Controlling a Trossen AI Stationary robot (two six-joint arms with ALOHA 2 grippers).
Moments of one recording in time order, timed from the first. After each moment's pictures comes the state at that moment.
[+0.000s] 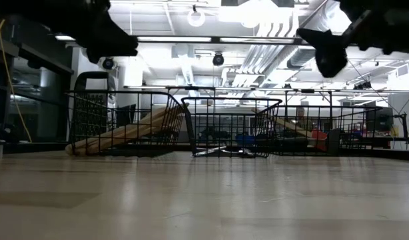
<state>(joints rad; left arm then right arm) -0.11 0.76 0.48 0.02 -0.40 -0.25 0.29 1.01 0.11 1.05 0.14 0.38</state>
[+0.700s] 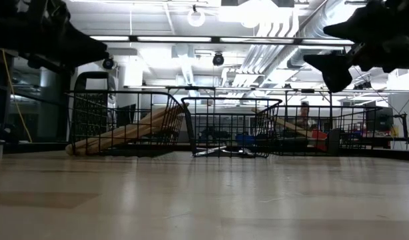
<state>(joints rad) -0.11 0.20 0.16 0.06 -0.41 -0.16 0.04 0.66 0.01 0.73 -0.05 0.34</state>
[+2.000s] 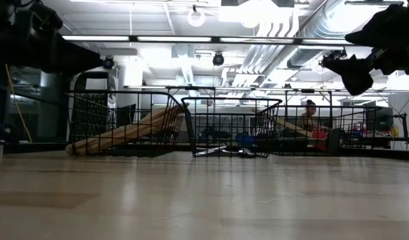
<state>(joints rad) -0.10 0.01 0.05 -0.02 -0.34 -0.04 0.04 0.01 0.01 0.02 0.00 0.33</state>
